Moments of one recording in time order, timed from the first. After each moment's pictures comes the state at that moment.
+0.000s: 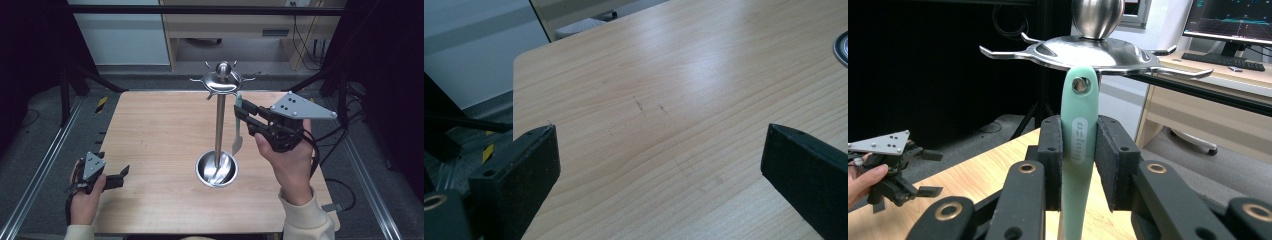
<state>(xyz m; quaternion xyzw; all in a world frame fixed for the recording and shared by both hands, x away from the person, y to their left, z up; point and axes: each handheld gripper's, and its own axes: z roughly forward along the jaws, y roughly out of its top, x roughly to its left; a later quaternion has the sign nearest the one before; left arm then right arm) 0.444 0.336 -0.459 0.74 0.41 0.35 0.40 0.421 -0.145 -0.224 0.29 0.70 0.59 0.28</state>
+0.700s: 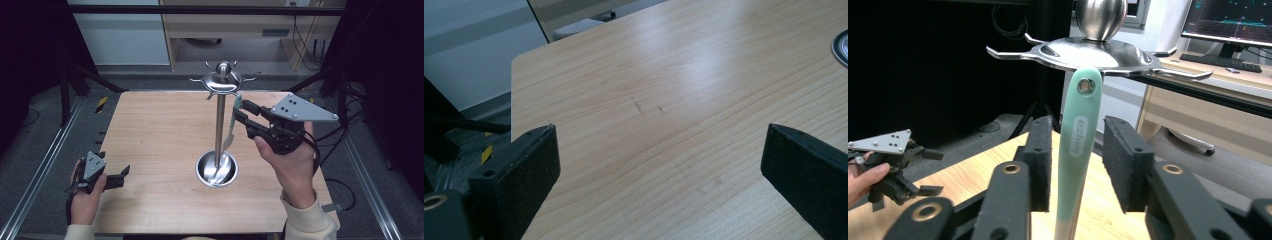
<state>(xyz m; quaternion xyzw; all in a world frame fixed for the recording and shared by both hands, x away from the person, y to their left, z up) 0.445 0.335 -0.459 0.74 0.41 0.35 0.40 0.416 -0.145 -0.223 0.29 0.70 0.58 0.29</state>
